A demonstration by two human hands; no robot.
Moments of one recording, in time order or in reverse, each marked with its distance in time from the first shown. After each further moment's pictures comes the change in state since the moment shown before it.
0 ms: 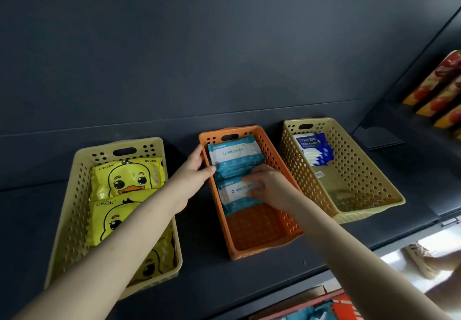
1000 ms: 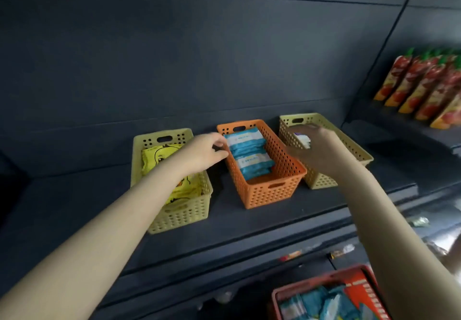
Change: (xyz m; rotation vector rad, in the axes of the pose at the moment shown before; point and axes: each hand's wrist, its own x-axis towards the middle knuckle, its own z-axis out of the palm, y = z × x) left_hand -0.147 0.044 -0.019 0.827 0.022 0.385; right_hand -0.179 -0.074 -0.081 -0.017 0.473 0.011
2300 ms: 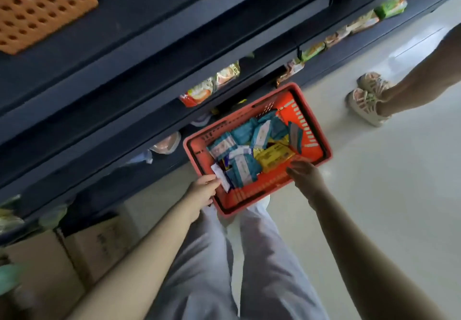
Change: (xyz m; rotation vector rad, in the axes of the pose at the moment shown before) left_hand -0.160 0.030 0.512 -0.589 -0.524 -1.071; right_hand -0.388 0.378 0.207 0.613 -0.286 1.180
